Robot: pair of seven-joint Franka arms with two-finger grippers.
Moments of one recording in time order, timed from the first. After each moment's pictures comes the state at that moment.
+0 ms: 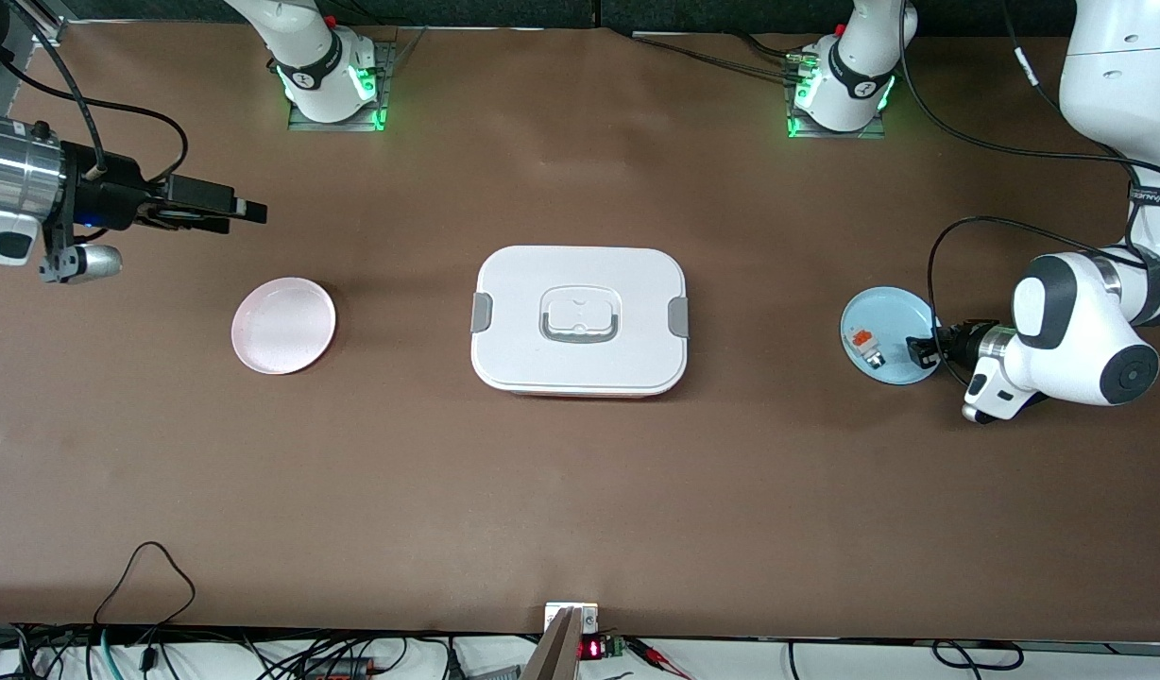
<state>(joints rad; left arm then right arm) 0.17 0.57 -0.05 -1.72 -0.04 1.84 -0.27 -0.01 0.06 -0.01 -1.72 0.65 1.53 0.01</state>
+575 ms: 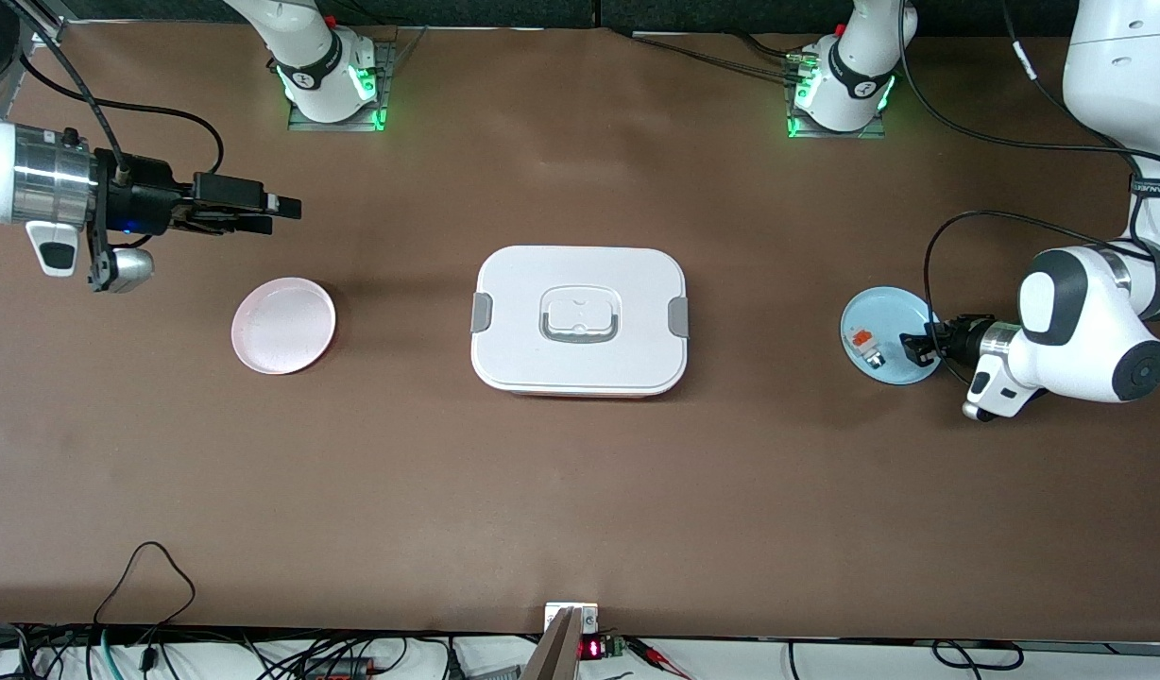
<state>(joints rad) 0.17 0.53 -0.06 -1.72 -0.10 1.77 -0.30 0.02 0.08 -0.01 -1.72 0.77 1.54 0.00</state>
